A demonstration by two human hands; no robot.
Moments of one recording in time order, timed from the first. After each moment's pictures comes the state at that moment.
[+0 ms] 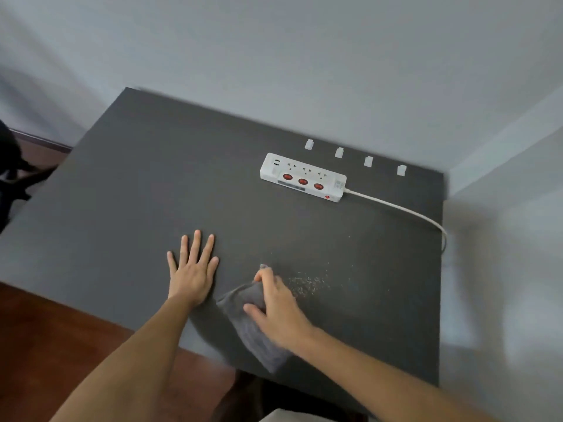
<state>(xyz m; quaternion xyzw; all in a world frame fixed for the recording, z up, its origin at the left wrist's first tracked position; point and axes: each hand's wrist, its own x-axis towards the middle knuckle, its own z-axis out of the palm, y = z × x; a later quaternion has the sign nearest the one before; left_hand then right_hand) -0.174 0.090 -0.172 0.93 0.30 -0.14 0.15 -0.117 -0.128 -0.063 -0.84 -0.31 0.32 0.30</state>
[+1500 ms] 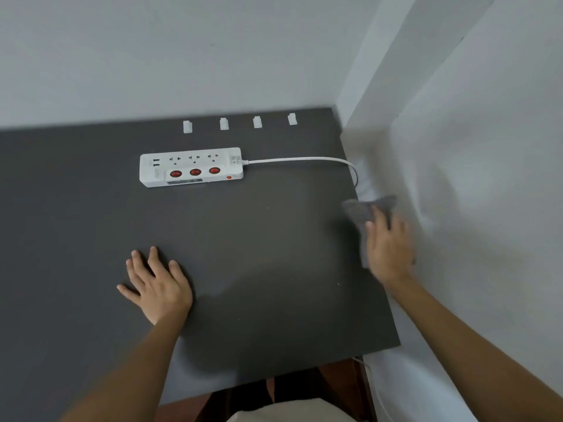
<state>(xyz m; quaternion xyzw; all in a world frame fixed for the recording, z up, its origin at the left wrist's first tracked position) -0.101 0.006 -0.185 0.91 0.37 0.00 0.20 -0.021 -0.380 -0.110 -0.99 0.08 -0.10 0.04</state>
